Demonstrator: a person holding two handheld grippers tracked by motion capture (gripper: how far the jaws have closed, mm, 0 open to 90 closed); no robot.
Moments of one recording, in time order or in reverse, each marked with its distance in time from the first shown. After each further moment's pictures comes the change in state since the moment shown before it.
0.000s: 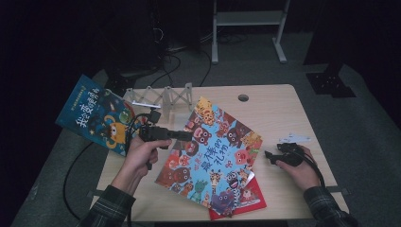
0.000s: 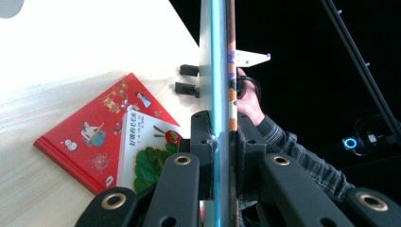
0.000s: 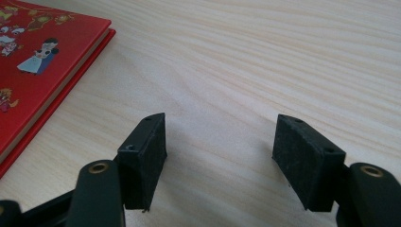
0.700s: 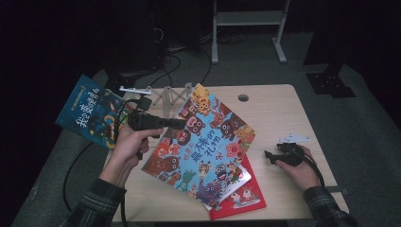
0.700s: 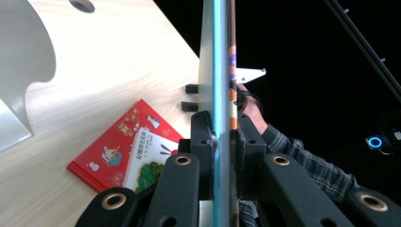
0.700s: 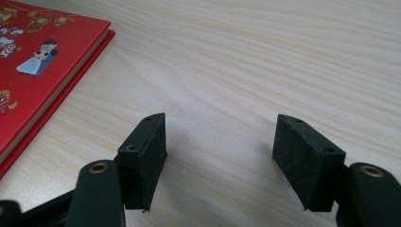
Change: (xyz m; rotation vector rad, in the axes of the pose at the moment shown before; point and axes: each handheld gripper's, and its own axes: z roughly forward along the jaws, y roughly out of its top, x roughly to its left) left arm -0.030 0.025 -0.034 -0.042 0.073 0.105; right arm 0.000 0.000 0.001 -0.006 -0.003 -0.004
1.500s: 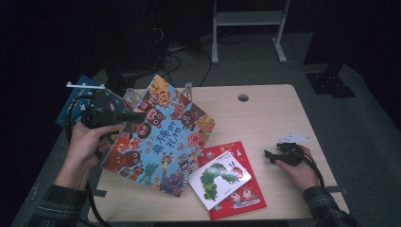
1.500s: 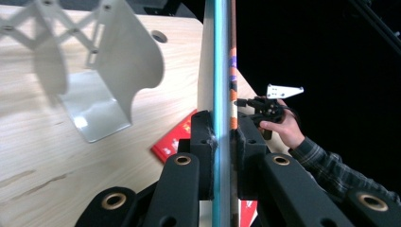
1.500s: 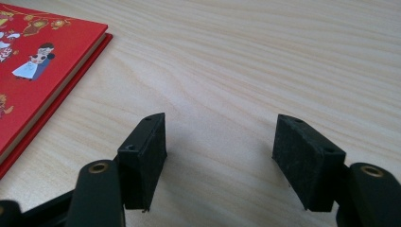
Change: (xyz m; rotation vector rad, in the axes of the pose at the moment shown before) left arm 0.009 -0.009 -0.102 -0.105 0.199 -0.011; right arm 0.000 0.000 0.001 -0.008 -0.007 0.012
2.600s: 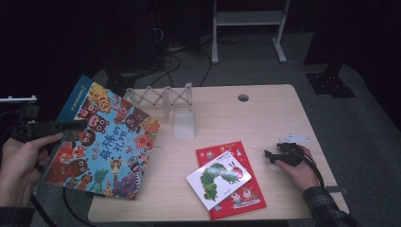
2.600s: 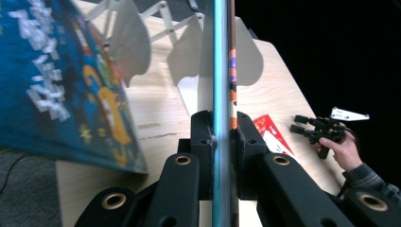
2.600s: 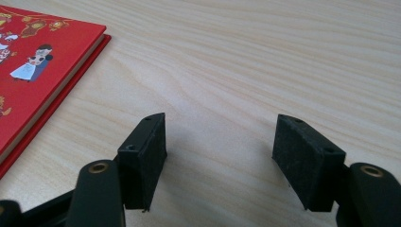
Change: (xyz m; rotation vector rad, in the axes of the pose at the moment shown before) left arm 0.054 -0.031 -0.114 -0.089 0.251 -0.149; right arm 0.000 -0.001 0.000 -0.005 -0.005 0.004
